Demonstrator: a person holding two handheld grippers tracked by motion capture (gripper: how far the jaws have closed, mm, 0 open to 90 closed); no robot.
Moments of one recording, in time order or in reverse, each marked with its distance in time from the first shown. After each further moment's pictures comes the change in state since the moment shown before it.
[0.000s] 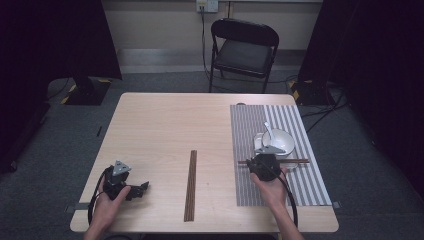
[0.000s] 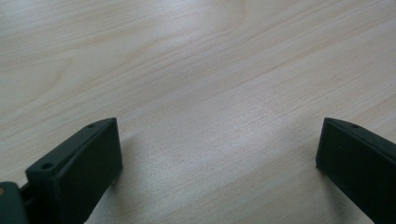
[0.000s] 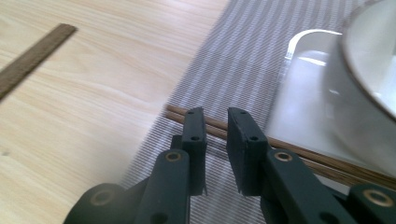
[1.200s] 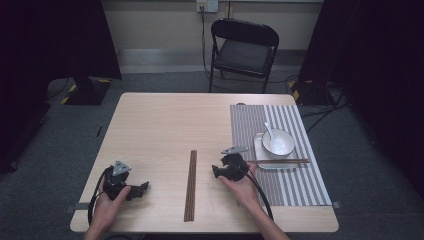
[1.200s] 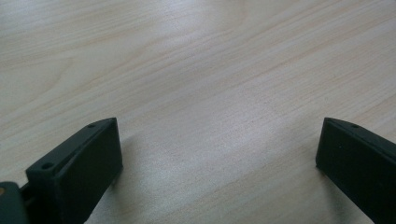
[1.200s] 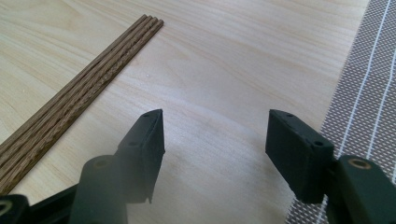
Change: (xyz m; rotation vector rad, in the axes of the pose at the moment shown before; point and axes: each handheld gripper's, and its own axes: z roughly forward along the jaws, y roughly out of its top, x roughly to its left) left arm -0.001 0.000 0.000 -0.005 -0.002 -0.011; right arm 0.066 0.012 0.056 0.048 0.112 -0.050
